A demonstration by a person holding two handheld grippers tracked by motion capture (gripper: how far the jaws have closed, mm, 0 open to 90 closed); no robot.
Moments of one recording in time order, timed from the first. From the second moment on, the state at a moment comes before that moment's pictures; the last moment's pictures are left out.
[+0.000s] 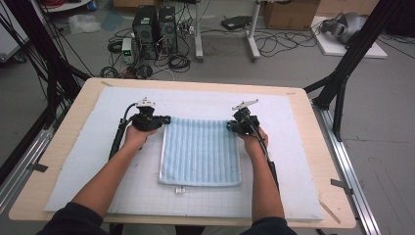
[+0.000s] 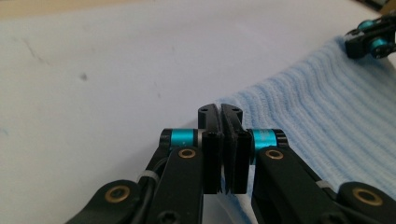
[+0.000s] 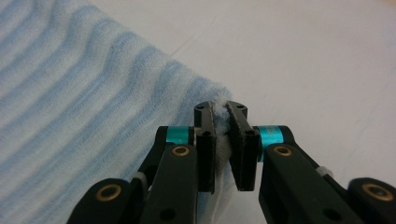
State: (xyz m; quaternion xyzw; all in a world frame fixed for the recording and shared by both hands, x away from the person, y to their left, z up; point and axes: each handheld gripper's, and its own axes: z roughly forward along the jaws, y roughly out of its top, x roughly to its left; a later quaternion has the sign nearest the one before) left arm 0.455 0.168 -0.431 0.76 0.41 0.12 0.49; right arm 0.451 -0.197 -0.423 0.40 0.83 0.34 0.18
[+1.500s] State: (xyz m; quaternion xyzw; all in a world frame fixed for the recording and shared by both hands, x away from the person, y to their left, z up) left arm 0.346 0.188 -0.423 0.75 0.30 0.11 0.57; right arm 0.341 -0.217 -0.408 0.34 0.80 0.45 0.21
